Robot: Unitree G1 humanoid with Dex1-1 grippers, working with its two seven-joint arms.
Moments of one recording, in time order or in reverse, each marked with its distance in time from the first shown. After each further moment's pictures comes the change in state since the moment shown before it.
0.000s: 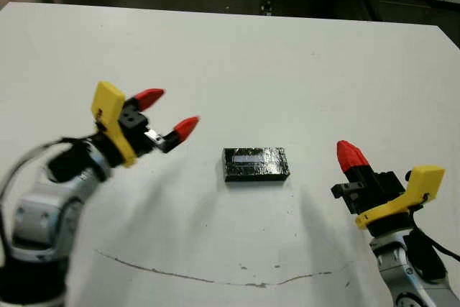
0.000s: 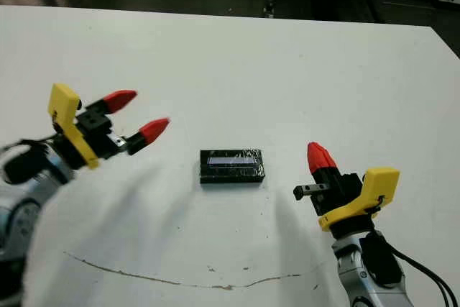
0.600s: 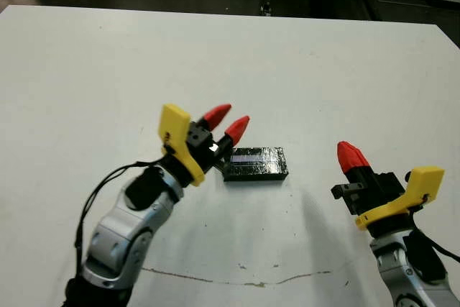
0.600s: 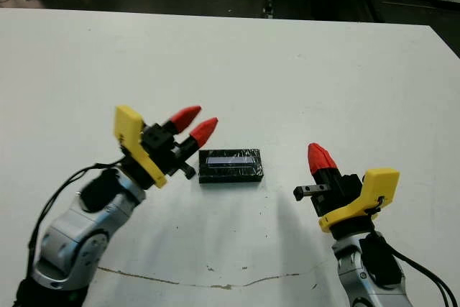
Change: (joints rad) left arm 0.044 -0.174 -0.289 0.066 0.096 -0.054 0.167; right arm 0.005 0.002 0.000 0.000 -0.007 0.000 -0.001
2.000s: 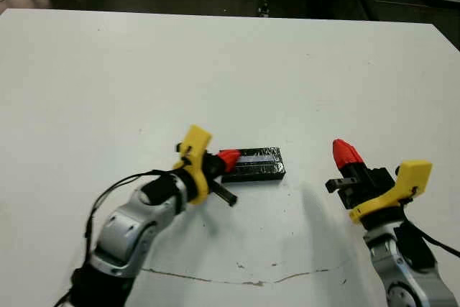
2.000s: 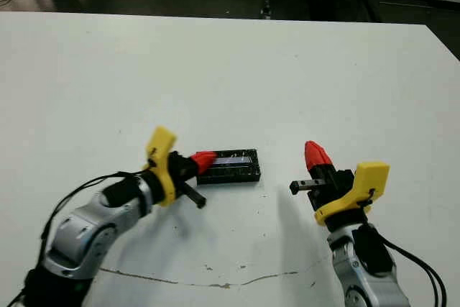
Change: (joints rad) left arm -0.008 0.091 0.095 0.076 -0.017 0.260 -0.065; right arm -0.085 0.006 0.017 0.118 -0.049 -0.029 -0.007
